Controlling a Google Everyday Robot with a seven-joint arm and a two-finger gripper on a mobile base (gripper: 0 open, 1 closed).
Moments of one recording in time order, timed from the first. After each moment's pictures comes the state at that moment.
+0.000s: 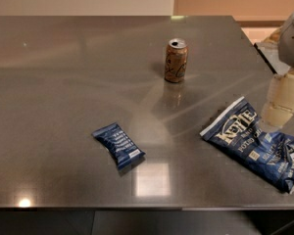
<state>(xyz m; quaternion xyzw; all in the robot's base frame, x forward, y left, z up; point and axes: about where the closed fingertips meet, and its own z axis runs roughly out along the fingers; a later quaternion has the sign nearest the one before) 0.438 -0.217 0.976 -0.60 0.78 -0.03 0.16</state>
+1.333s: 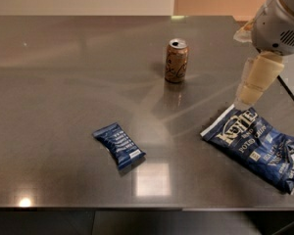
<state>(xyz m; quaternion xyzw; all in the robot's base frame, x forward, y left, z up) 0.491 -0.192 0.970 -0.62 0.76 0.00 0.19</state>
